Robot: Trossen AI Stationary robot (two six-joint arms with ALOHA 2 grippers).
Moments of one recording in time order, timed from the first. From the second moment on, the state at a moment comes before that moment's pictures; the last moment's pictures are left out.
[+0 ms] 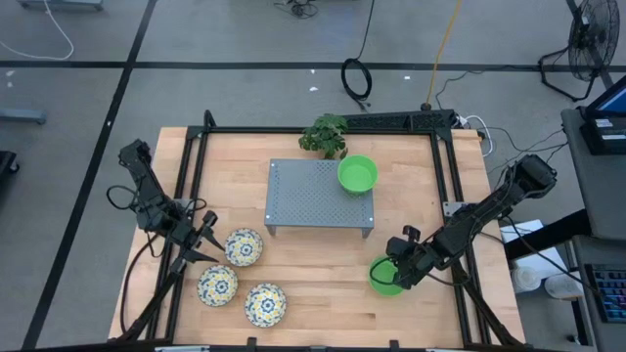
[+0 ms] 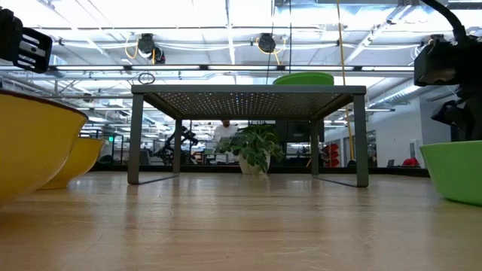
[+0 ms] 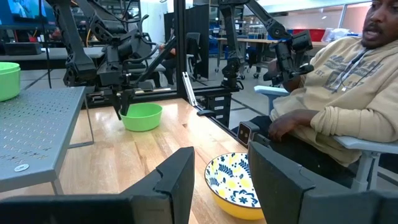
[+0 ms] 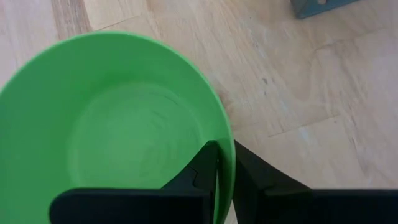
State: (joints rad) left arm -0.97 0.05 0.03 0.03 -0.50 -0.03; right arm 0.66 1.32 0.57 -0.45 0.29 0.95
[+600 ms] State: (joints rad) left arm -0.97 0.05 0.03 0.03 -0.50 -0.03; right arm 0.66 1.32 0.57 -0.45 0.29 0.92
